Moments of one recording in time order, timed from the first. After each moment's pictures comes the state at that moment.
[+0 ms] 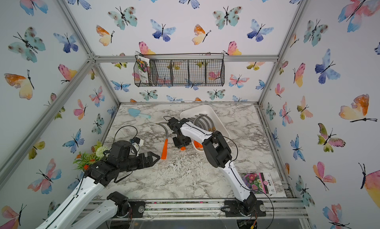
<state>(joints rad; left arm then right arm) -0.45 0.75 0.71 -0.76 0.32 -0.61 0.82 2.38 2.00 -1.07 0.01 0.37</state>
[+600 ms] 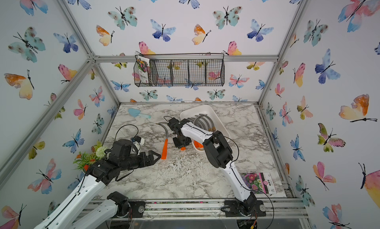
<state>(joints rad) -0.45 0.78 0.71 -0.72 0.33 -0.61 0.83 2.36 1.97 -1.06 0.02 0.36</state>
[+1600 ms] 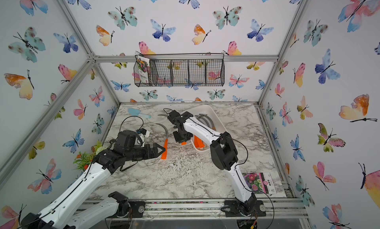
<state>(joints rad) -0.45 0.97 0.84 -0.66 0.38 -0.57 0.80 2.23 2.06 -1.19 0.06 0.36</state>
